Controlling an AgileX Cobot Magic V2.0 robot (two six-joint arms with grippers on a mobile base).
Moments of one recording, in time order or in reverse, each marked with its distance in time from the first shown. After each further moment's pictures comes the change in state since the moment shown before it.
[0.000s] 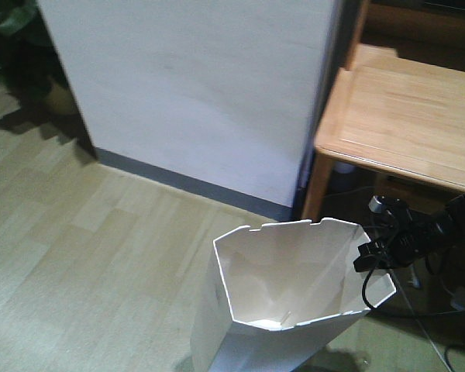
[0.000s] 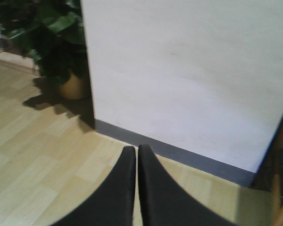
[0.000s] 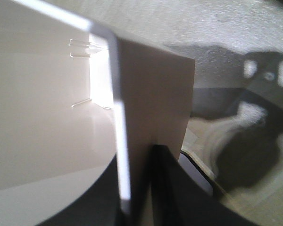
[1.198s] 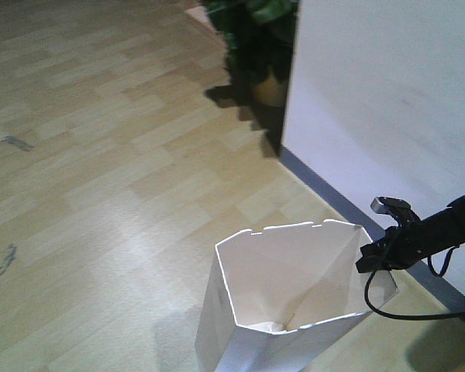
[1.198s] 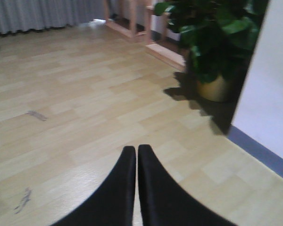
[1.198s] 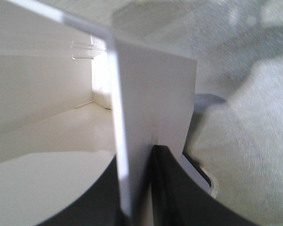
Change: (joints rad) left arm 0.000 0.000 0.000 0.000 0.000 0.000; right arm -0.001 0.000 0.000 -0.010 -0.002 0.000
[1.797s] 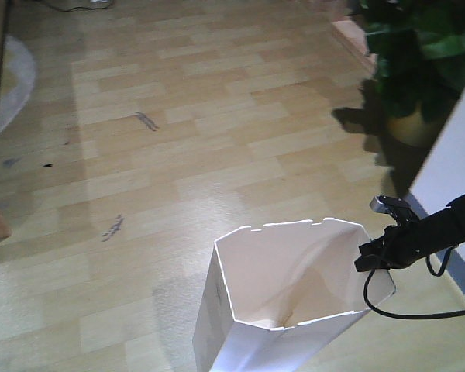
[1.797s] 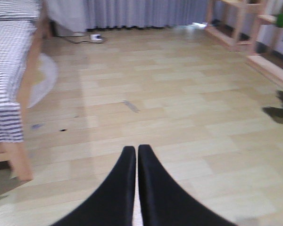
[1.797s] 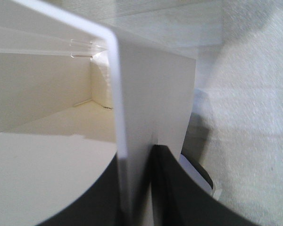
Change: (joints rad) left arm 0.000 0.000 0.000 0.000 0.000 0.000; right arm 0.000 0.000 0.000 0.011 -0.002 0.001
